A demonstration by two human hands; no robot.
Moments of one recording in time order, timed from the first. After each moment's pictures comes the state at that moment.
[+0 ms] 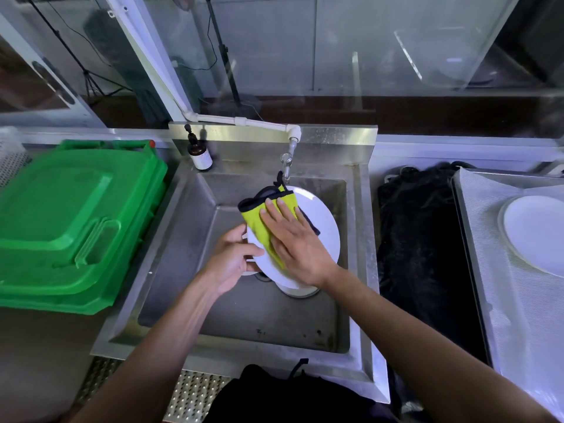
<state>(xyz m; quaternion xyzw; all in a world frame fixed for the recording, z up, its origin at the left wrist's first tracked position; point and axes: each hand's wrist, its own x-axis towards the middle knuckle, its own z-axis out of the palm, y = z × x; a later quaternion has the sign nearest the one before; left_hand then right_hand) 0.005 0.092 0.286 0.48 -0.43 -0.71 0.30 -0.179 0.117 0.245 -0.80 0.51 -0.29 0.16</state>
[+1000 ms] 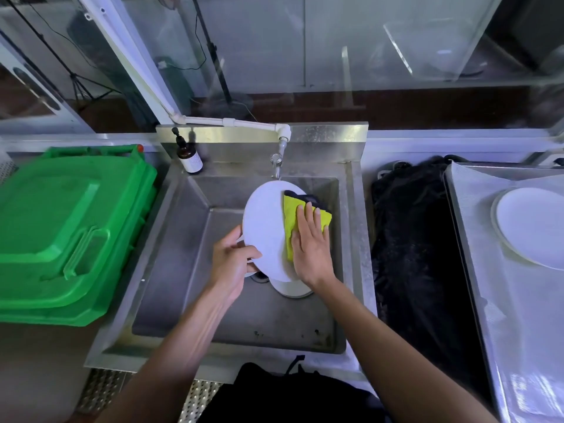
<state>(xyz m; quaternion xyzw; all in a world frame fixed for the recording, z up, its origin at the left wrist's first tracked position) -0.026 0.102 0.280 0.56 -0.39 -0.62 0.38 -0.188 0.118 0.205 -0.57 0.71 -0.32 0.26</state>
